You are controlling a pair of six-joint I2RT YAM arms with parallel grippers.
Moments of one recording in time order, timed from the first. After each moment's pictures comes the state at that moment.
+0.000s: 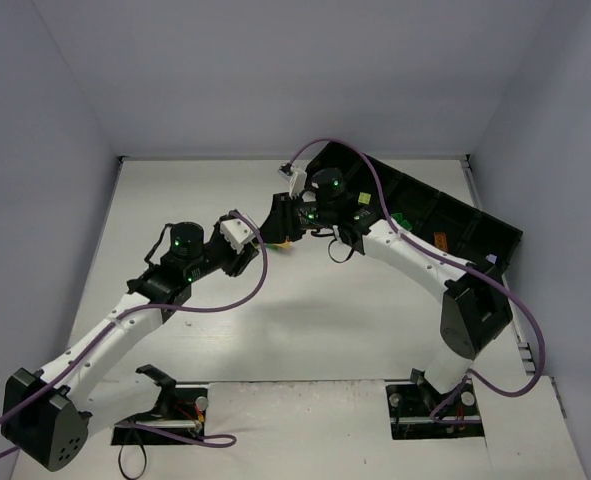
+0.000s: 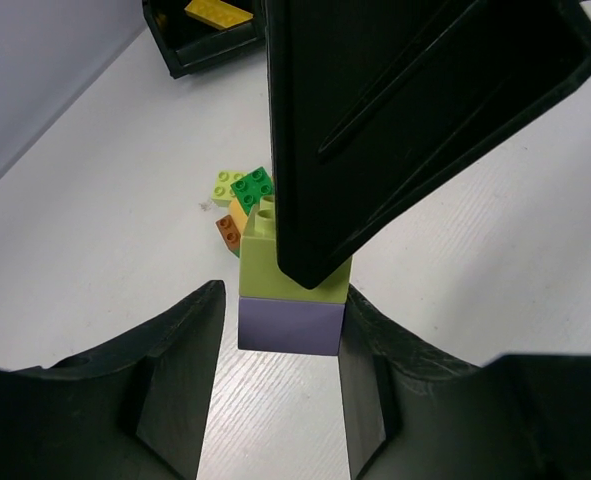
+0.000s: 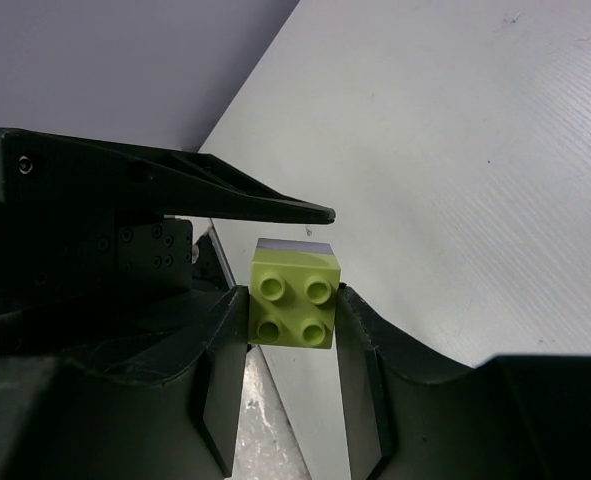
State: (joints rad) left arm -0.49 1.03 0.77 -0.08 0.30 0.32; right arm 0.66 1.67 1.32 -0.07 -0.67 0.53
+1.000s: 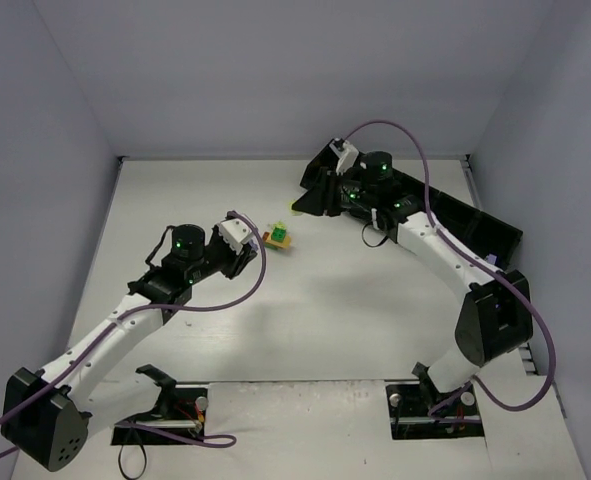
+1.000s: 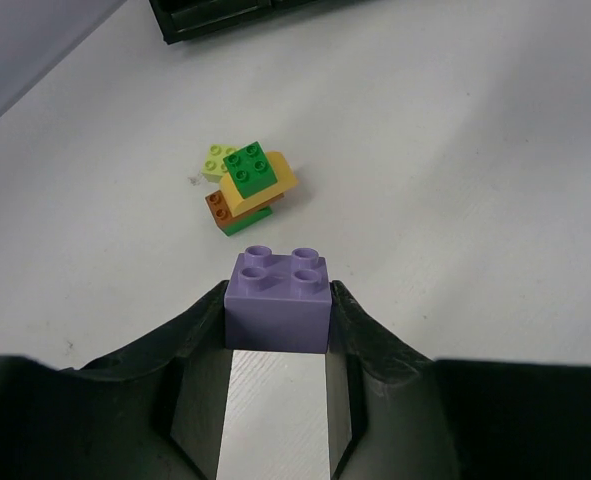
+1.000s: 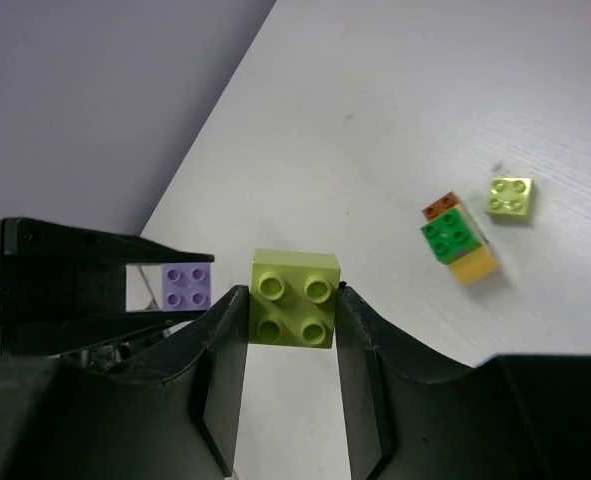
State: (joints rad) left arm -0.49 1.03 0.75 -0.09 0.27 0.27; right arm 0.45 1.59 1.27 -0.06 -0.66 0.51
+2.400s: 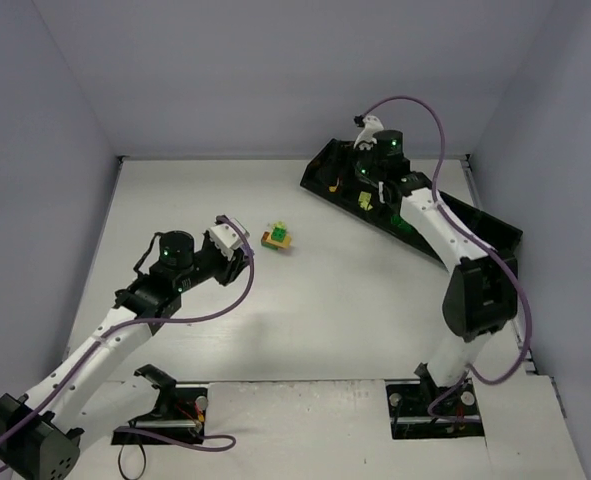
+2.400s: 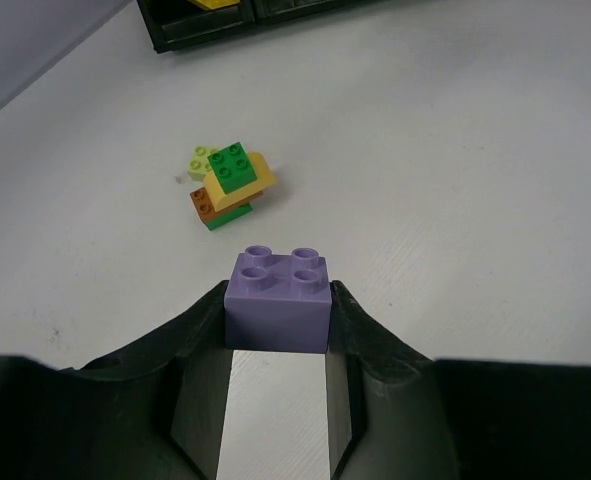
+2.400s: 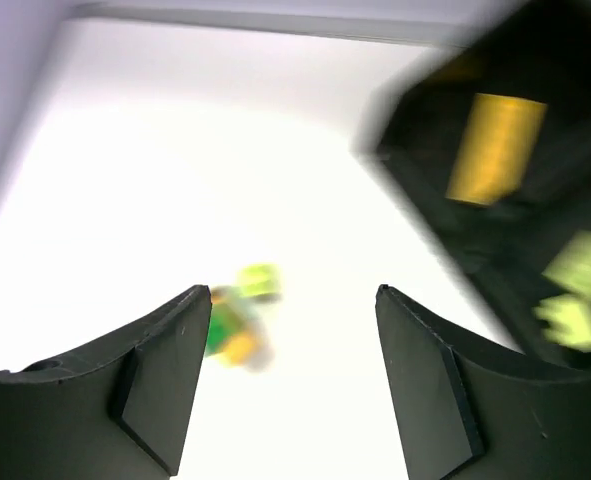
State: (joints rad) left arm -0.49 0.89 0.75 -0.18 0.29 0.20; right arm 0.29 1.80 1.50 -0.16 -0.26 0.31
